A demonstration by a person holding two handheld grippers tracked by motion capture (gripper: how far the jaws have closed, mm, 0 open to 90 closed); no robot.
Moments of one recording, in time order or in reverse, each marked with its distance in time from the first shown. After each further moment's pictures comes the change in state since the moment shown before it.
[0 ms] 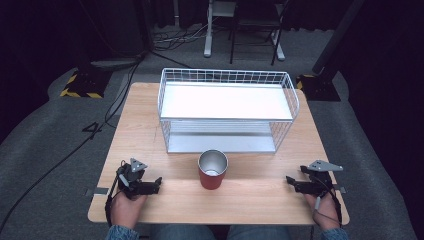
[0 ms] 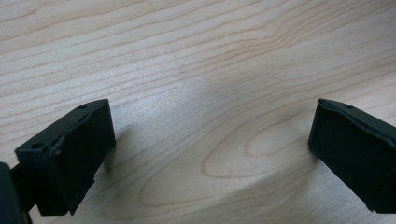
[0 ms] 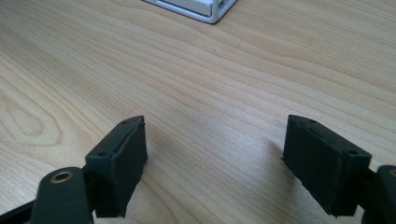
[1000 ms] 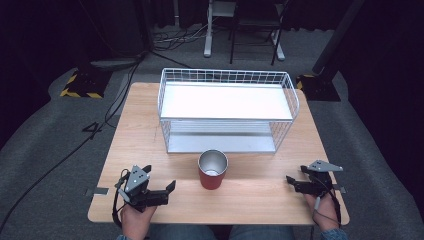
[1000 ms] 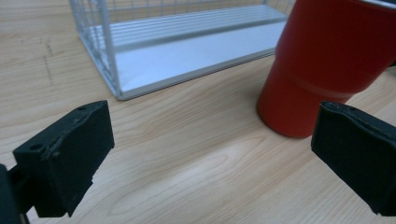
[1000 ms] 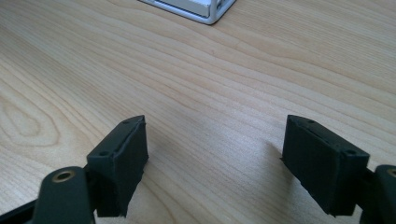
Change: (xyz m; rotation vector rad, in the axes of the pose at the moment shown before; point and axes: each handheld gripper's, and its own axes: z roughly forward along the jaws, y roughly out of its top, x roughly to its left) left arm -0.051 0.003 -0.052 -0.363 -0.216 0.022; right arm 0.001 0.000 0.000 -0.004 -0.012 -0.004
